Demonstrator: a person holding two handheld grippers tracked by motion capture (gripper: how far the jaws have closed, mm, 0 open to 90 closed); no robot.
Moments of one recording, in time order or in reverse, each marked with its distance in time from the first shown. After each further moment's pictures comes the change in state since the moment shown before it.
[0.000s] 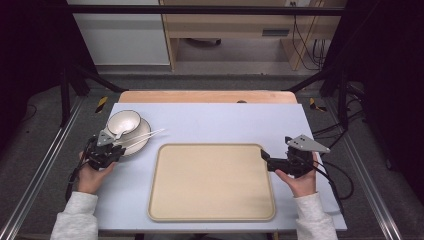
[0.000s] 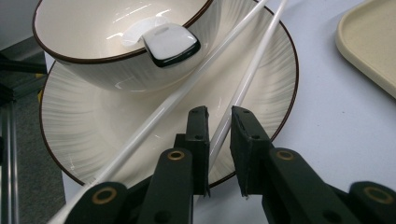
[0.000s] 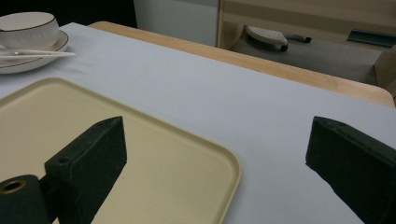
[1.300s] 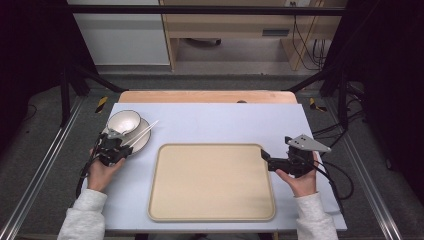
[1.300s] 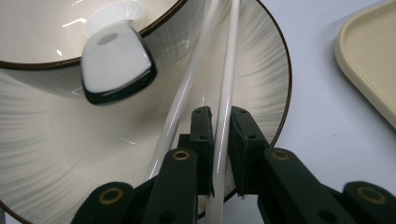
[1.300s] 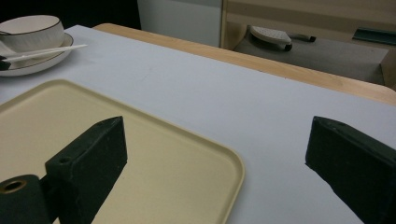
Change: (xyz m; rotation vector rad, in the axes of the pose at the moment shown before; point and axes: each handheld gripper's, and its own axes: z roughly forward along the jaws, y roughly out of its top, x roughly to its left) left arm -0.008 0.015 0.023 0.076 -0.040 -0.091; right arm -0.001 0.001 0.000 -0.003 0.016 0.015
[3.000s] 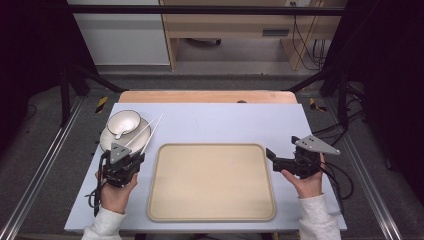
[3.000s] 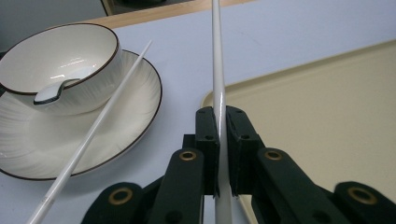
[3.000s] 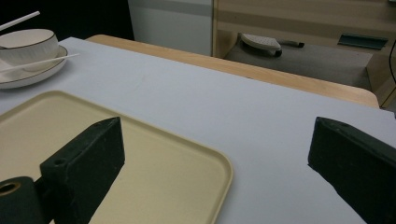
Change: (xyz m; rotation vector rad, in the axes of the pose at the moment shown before) left arm -0.108 -0.002 -0.083 -0.258 0.049 -0.100; right arm -0.005 0.003 -0.015 -0.032 -0.032 0.018
